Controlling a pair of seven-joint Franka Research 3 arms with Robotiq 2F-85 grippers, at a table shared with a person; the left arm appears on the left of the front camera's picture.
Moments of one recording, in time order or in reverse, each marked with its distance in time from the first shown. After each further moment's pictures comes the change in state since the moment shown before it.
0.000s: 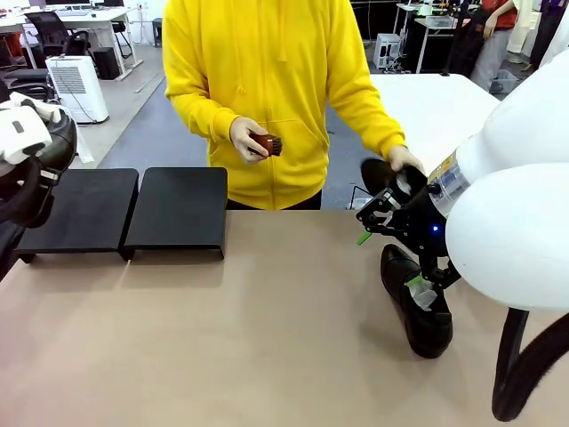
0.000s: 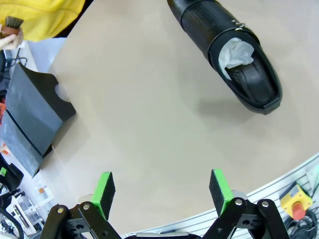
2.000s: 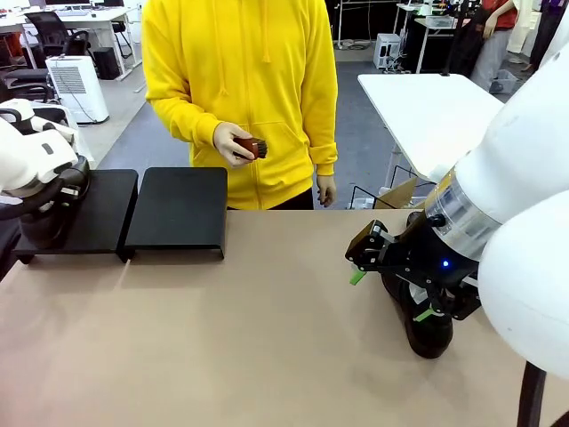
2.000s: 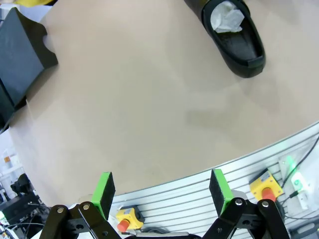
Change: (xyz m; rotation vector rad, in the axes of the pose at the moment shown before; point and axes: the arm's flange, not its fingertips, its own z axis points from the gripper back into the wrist) left arm -0.010 -0.030 -0.040 0.053 0.041 0.102; right arm -0.062 -0.012 0.029 -0.087 0.051 0.205
